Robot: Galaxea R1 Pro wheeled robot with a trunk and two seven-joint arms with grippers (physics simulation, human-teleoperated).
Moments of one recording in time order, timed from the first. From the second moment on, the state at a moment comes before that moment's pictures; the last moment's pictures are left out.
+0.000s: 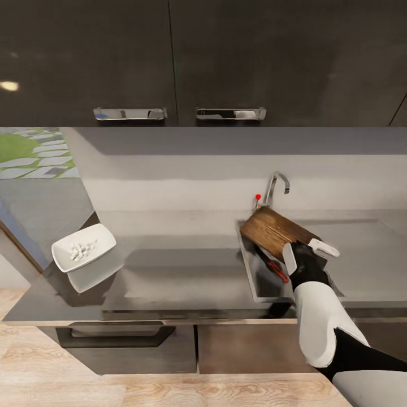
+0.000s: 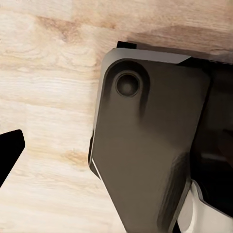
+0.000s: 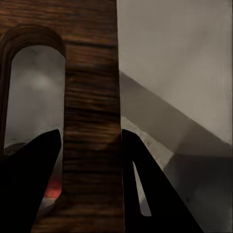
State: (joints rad) left arm -0.22 -0.02 -0.47 0.07 0.64 -0.15 0.04; right arm -1.01 0.10 -0.55 -0.69 0.08 0.39 -0.69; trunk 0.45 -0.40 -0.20
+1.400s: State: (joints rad) left arm -0.22 0.03 -0.47 0.07 0.75 -0.15 0.04; right arm -1.01 0.11 -0.56 -0.63 -0.34 0.23 -1.19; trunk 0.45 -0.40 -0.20
